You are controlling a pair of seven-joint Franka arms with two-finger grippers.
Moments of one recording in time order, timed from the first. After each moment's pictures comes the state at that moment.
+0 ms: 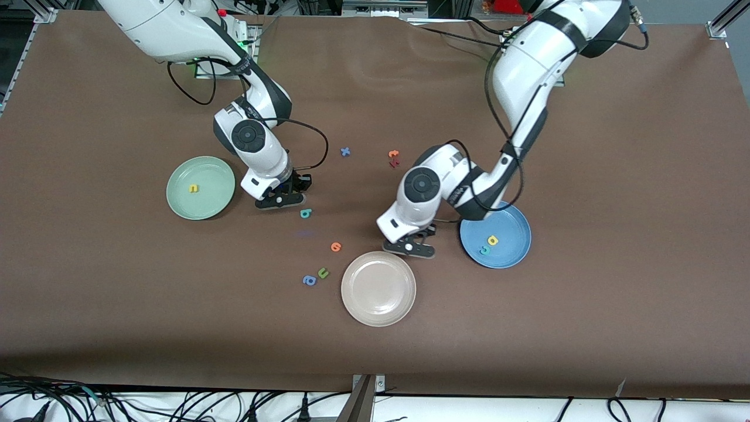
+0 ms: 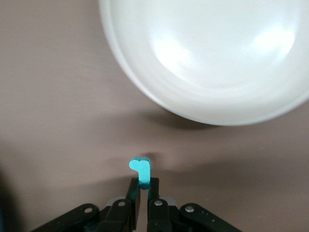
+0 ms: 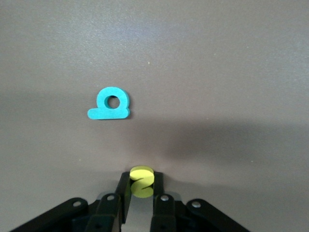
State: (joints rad) left arm -0.37 0.88 -0.29 -1.35 0.27 2.17 -0.60; right arm 0.10 0.51 0.40 -2.16 -0.29 2.62 0.57
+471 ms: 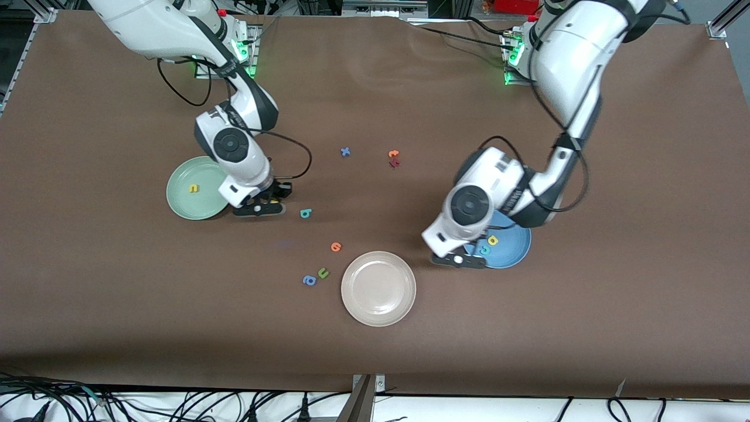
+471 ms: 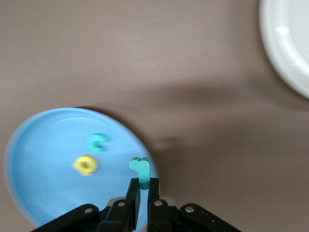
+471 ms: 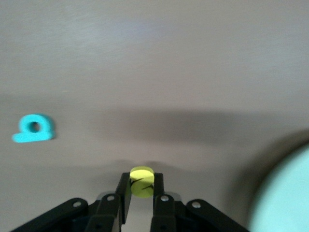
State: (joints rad) left arm -0.21 0.77 -0.29 -1.35 0.27 1.88 -0.40; right arm 0.09 0.42 0.32 -2.09 -0.30 2.38 0.53
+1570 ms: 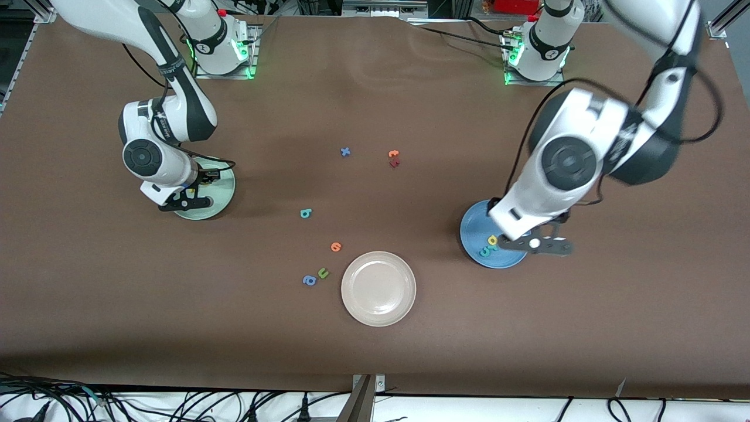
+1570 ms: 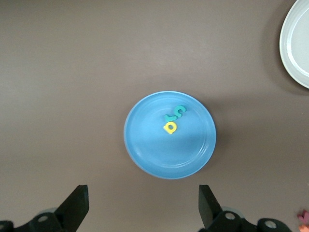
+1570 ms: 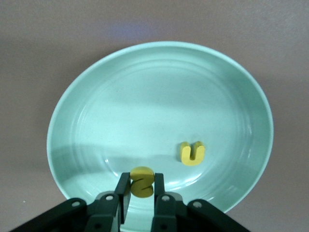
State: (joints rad) left arm -0.10 0.46 -0.31 -1.35 0.24 1.64 -0.29; right arm 0.08 0.31 0.04 -2.25 -0.16 2.28 0.11
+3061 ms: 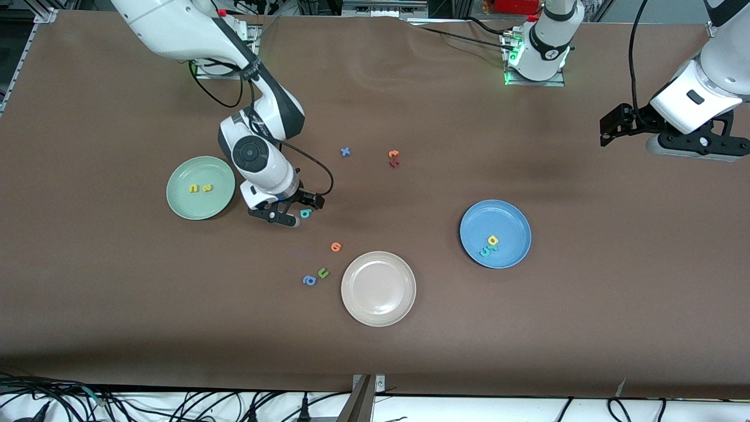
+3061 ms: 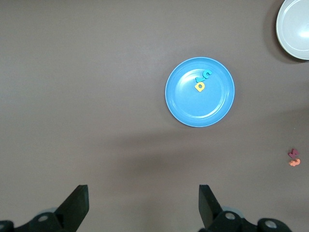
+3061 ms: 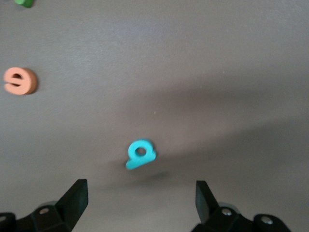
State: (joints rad) left arm 0.08 -0.04 -0.18 -1.70 0.00 1.61 0.01; right arm 0.25 0.56 0.28 -1.92 -0.12 2.44 0.83
